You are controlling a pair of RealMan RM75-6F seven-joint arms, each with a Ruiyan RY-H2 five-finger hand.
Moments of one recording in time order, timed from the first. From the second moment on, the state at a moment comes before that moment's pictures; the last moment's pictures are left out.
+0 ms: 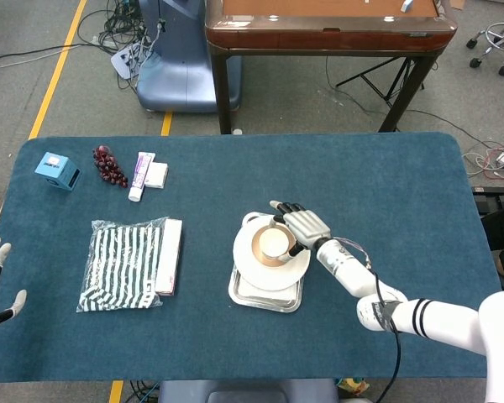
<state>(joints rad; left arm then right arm) -0.09 -1.11 -0.09 -1.56 1.36 1.45 0.04 0.97 -1.45 0.15 -1.42 -0.86 0.61 -0.10</state>
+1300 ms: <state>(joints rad) -0.10 -1.13 -0.09 -1.55 1.35 1.43 0.10 1.04 -1.20 0.15 -1.76 -0.66 0.77 -0.33</state>
